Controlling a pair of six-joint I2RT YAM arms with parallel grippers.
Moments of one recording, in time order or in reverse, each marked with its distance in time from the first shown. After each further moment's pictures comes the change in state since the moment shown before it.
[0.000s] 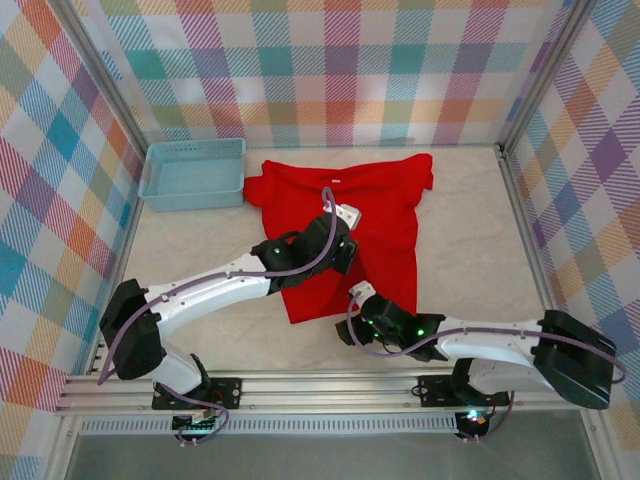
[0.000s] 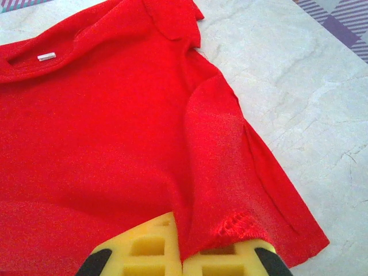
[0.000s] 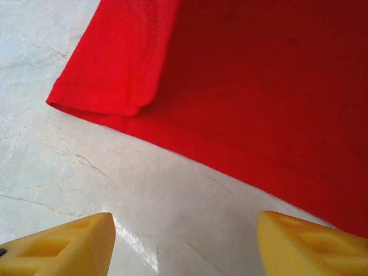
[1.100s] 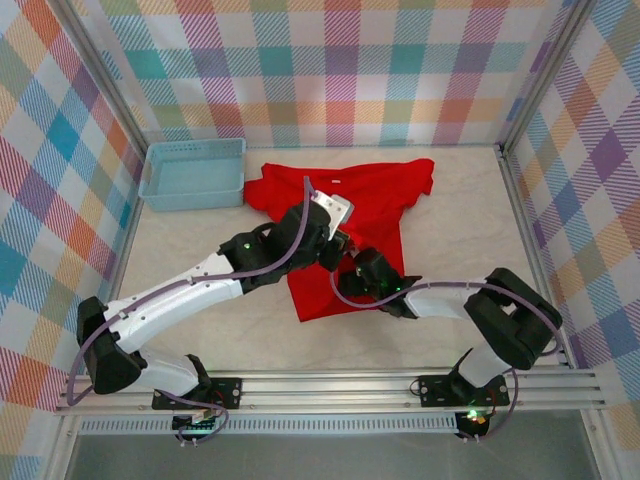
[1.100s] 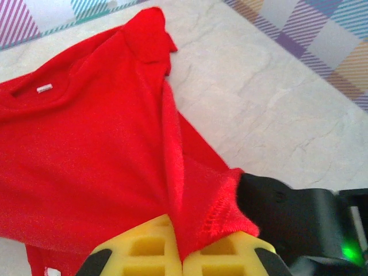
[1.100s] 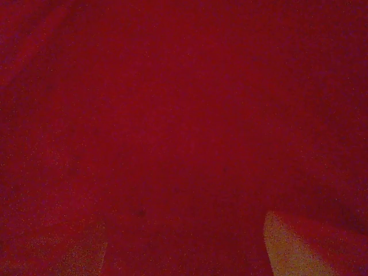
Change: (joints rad) left arm 0.000 -0.132 0.119 -0.179 0.095 0.074; right arm -0.320 0.381 0.233 0.174 0.041 -0.212
